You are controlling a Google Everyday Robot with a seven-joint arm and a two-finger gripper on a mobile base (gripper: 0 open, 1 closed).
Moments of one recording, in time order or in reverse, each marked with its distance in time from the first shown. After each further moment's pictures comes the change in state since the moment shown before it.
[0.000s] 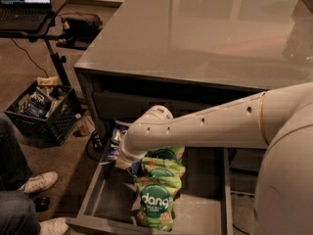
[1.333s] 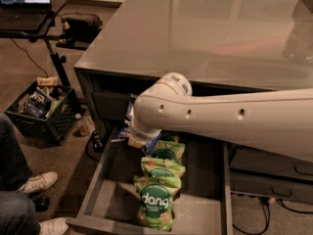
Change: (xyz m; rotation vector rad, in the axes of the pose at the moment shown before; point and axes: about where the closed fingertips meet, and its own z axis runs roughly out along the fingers) arm -0.002 -0.038 -0.121 0.149 0.087 0.038
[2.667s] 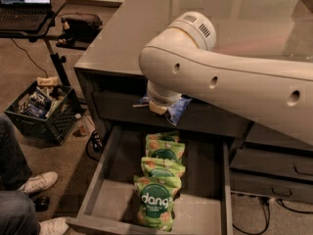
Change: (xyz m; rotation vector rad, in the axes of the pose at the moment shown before) arm 0.020 -0.079 -0.129 0.222 0.171 0.070
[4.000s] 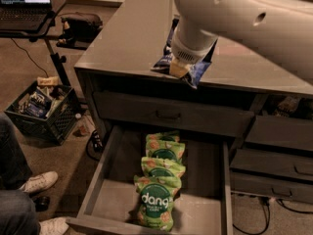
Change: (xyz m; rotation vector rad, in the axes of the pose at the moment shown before) arm 0.009 -0.096 -0.057 0.055 -0.051 -0.008
